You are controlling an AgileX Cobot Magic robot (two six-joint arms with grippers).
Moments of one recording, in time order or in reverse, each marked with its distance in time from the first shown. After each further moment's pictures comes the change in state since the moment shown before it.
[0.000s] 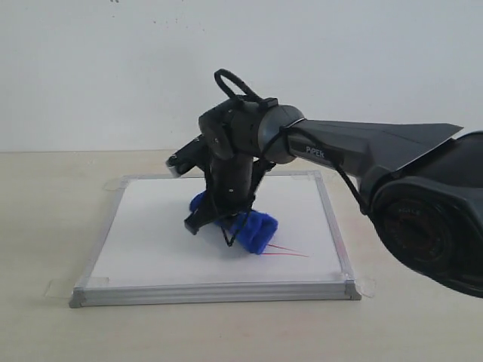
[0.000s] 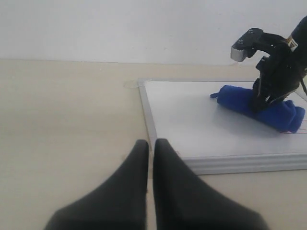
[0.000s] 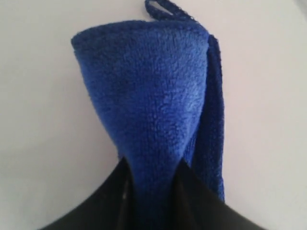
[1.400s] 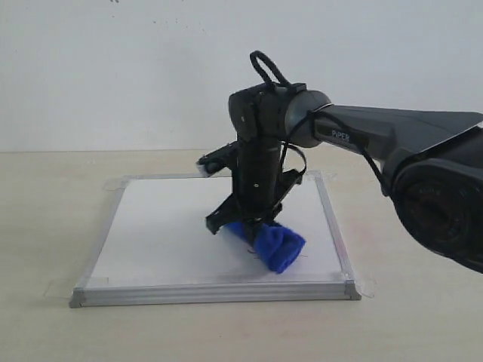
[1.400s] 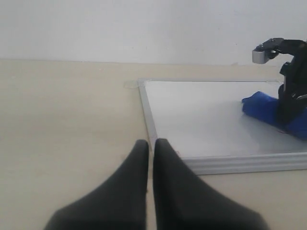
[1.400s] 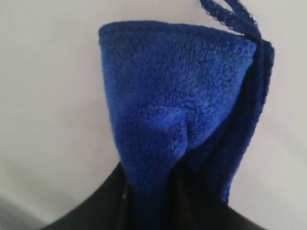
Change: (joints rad) left arm 0.000 0.000 0.000 0.000 0.000 0.000; right arm -0.070 -0.011 -0.002 0.279 0.235 -0.096
